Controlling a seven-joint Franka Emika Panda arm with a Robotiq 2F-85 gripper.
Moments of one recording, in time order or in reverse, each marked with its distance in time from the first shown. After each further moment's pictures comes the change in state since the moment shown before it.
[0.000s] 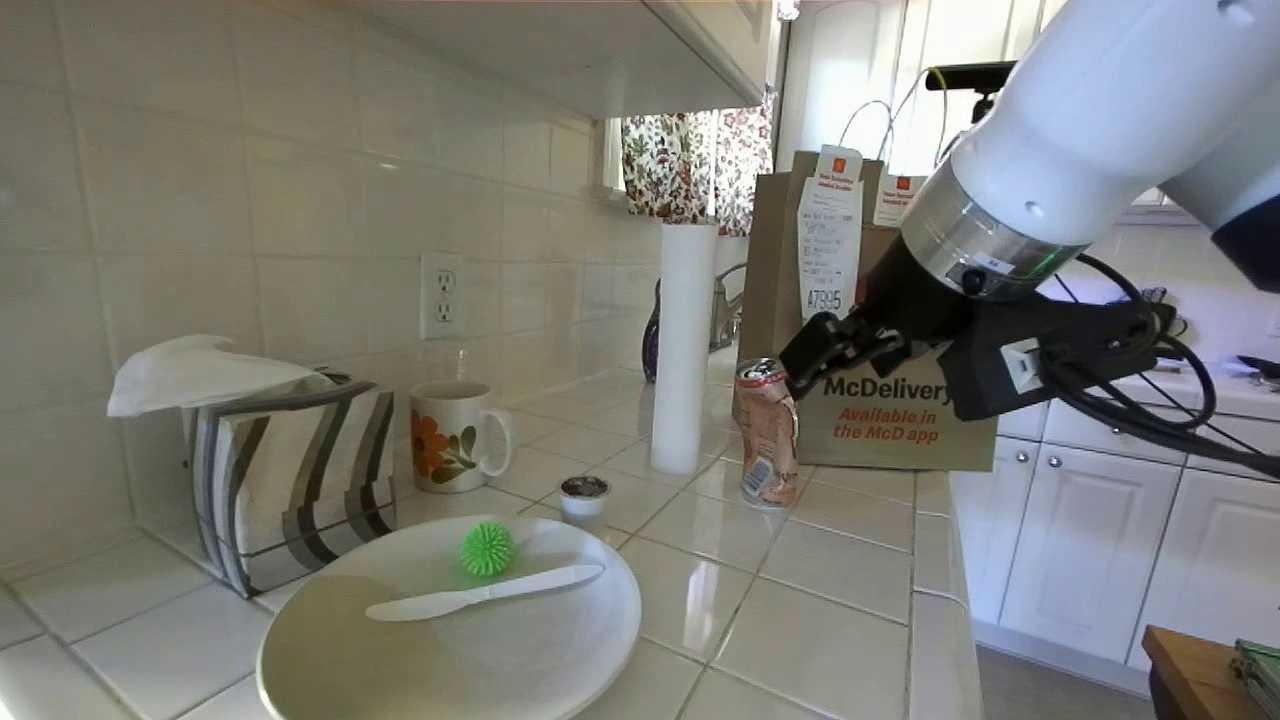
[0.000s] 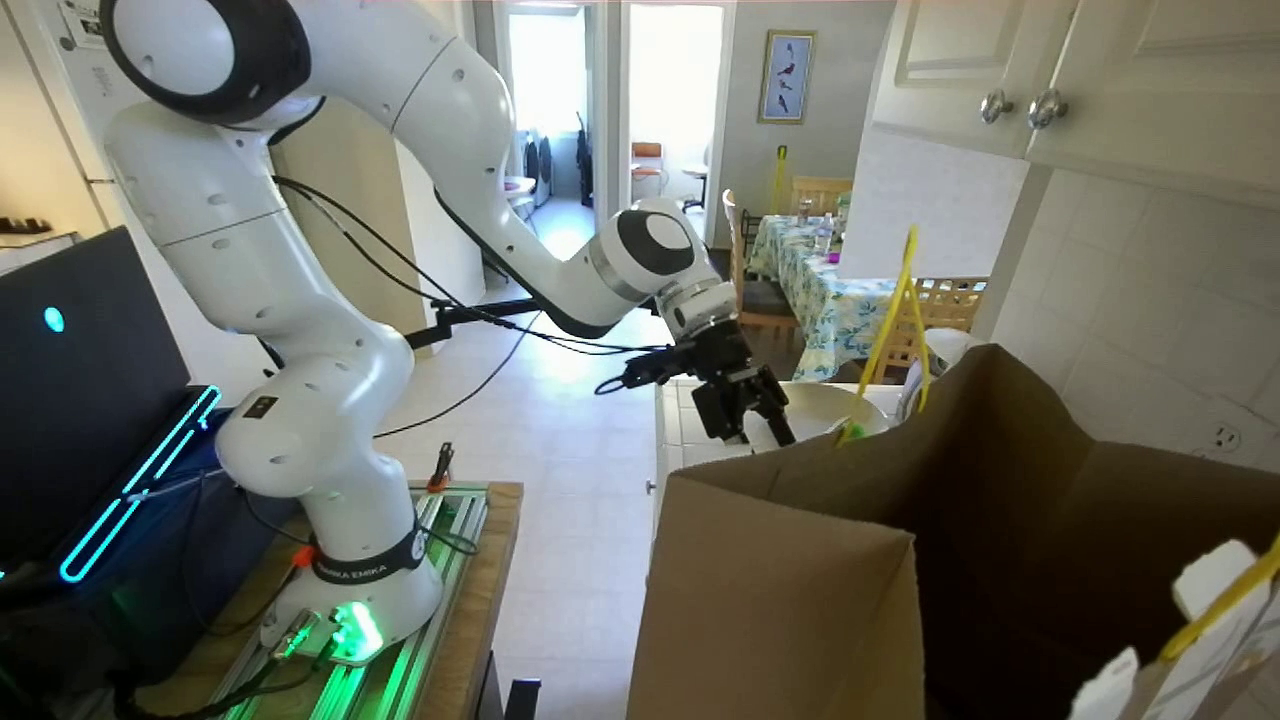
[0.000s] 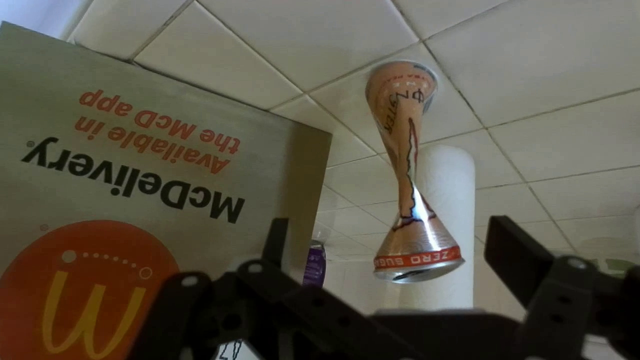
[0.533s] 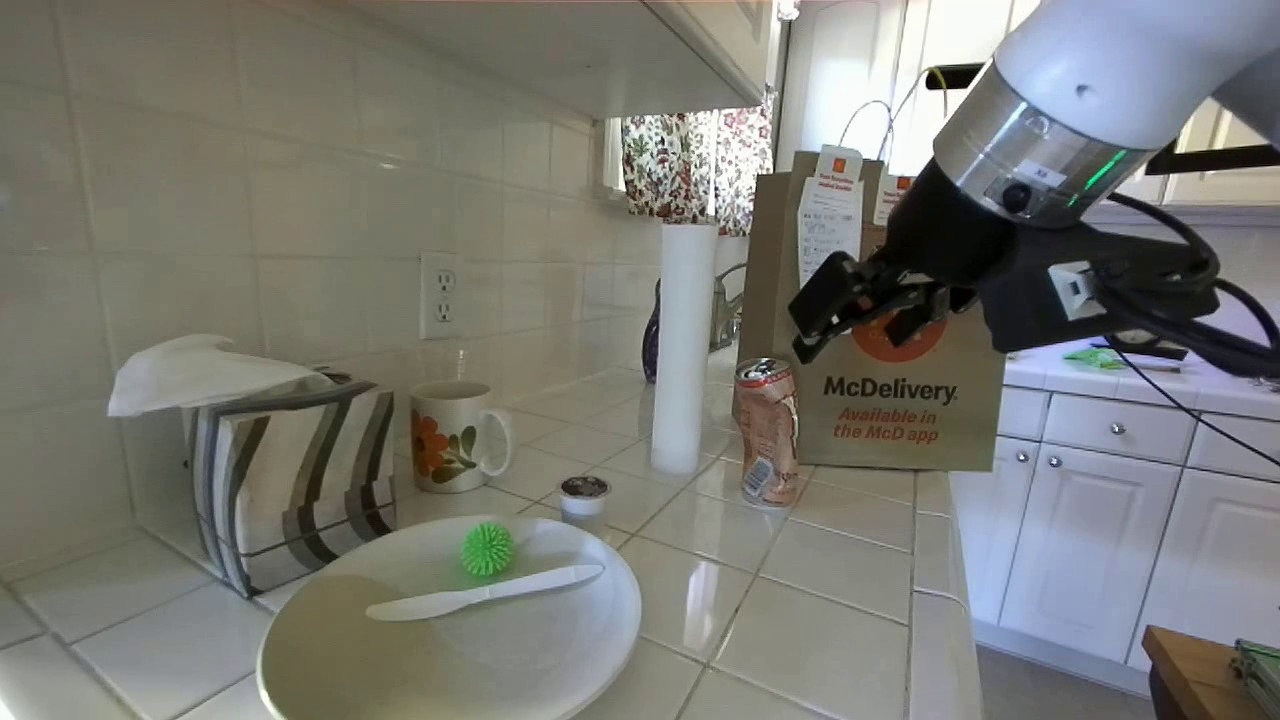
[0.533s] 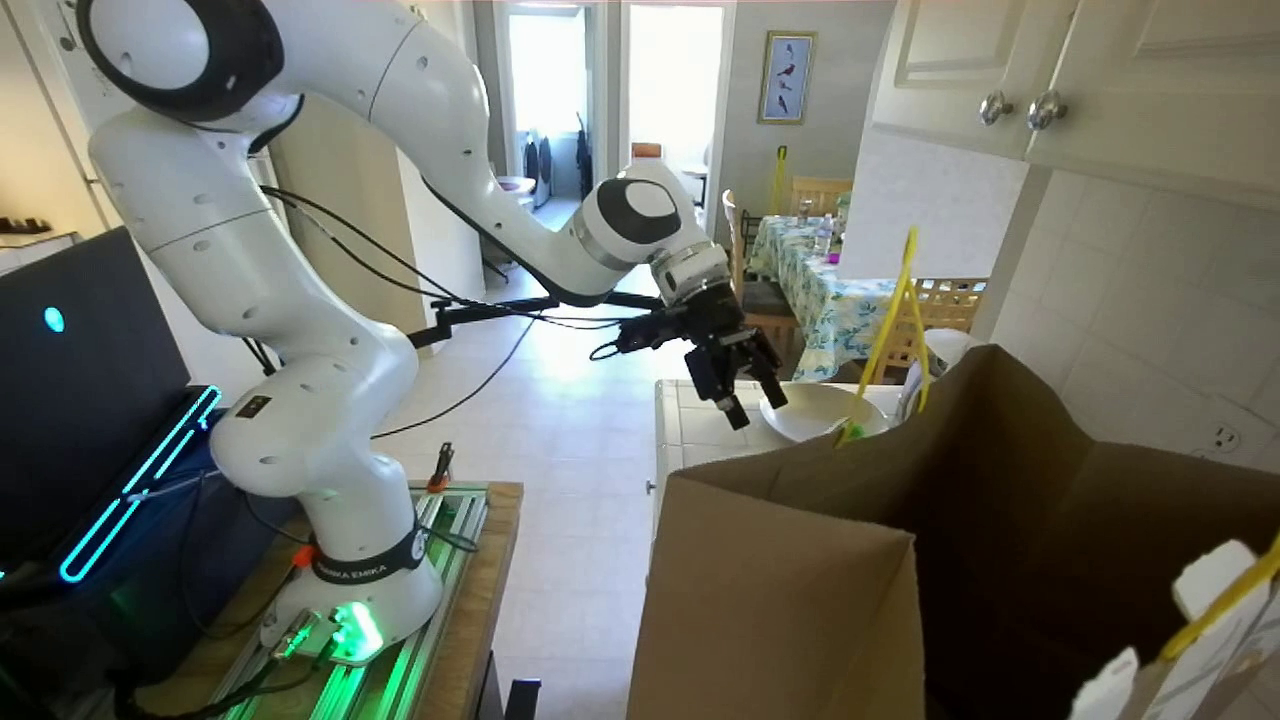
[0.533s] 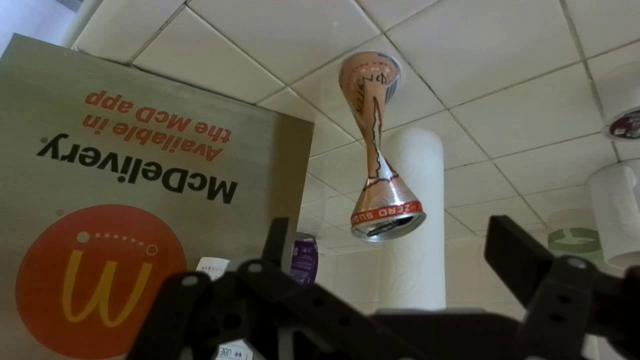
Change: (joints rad) arm -0.068 -0.096 0.119 0.014 0.190 -0.007 -0.103
